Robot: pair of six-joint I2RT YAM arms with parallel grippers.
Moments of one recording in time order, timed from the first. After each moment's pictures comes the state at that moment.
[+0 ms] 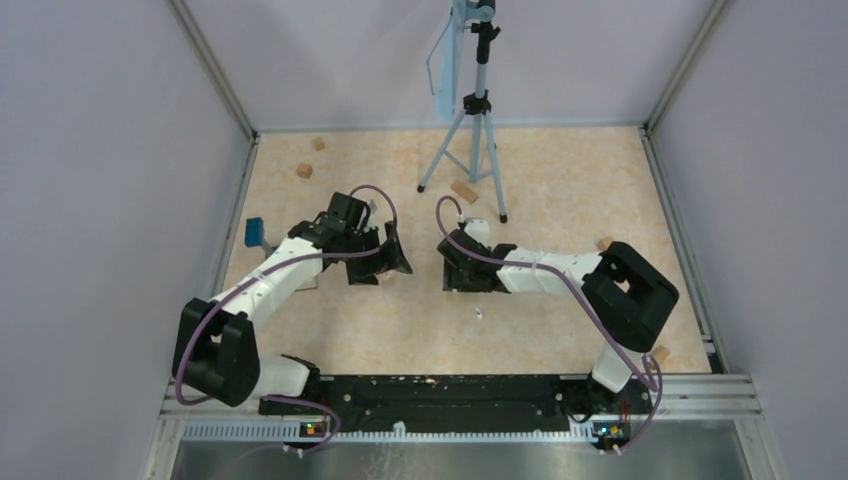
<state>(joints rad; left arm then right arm) -0.39 1.35 0.93 -0.63 0.35 -0.60 0.91 1.71 0.98 -0.31 0.31 0.81</state>
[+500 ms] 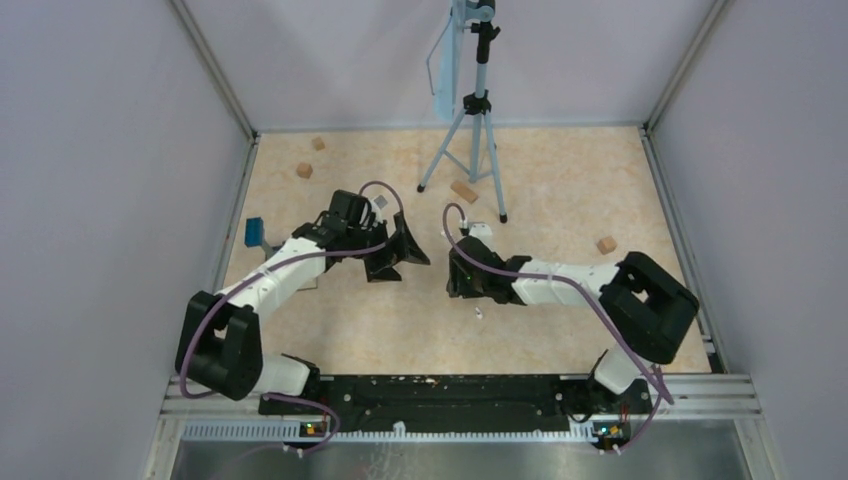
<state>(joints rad) -0.39 1.37 0.91 -0.49 0.55 -0.72 0.91 1.65 0.88 -0.17 0.26 0.74</state>
